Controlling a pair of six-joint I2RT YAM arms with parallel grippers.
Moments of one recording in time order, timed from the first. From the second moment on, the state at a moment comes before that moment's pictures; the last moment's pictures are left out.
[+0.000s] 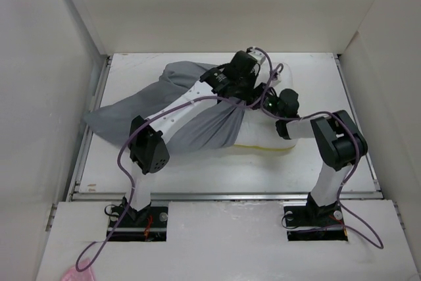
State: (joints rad) left arm -0.83 2.01 2.02 -0.74 -0.07 -0.29; right arm 0.32 1.84 0.82 1.07 -0.55 0.85
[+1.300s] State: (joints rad) left arm -0.78 1.92 1.90 -0.54 0.14 -0.30; right arm 0.31 1.43 0.82 0.45 0.13 0.66
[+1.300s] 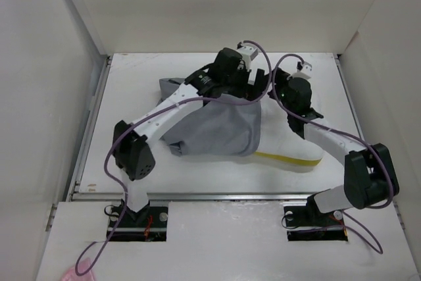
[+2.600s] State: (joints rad) left arm -0.42 1.79 1.44 -0.35 0.02 -0.31; right arm 0.33 1.34 0.96 -0.19 0.06 0.15
